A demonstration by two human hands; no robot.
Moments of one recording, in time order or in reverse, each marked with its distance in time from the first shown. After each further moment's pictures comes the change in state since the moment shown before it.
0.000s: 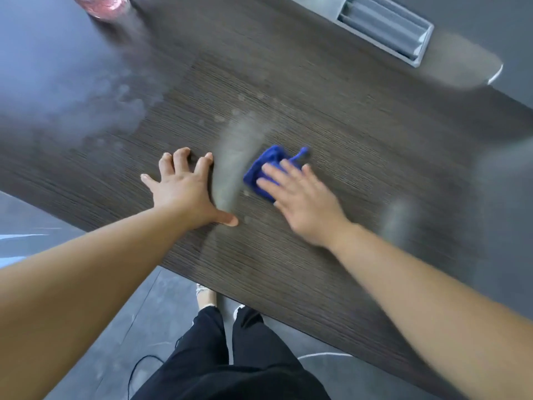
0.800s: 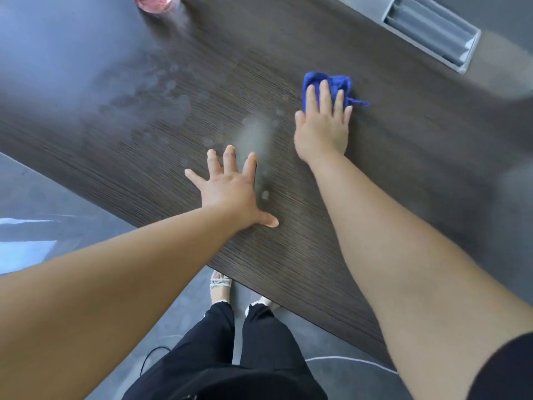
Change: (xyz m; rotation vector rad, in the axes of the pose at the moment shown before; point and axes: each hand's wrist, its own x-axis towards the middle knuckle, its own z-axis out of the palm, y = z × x) left_hand 0.000 -0.003 0.000 0.034 -0.054 0.051; right_hand 0.141 -0.002 -0.013 0.049 0.028 0.650
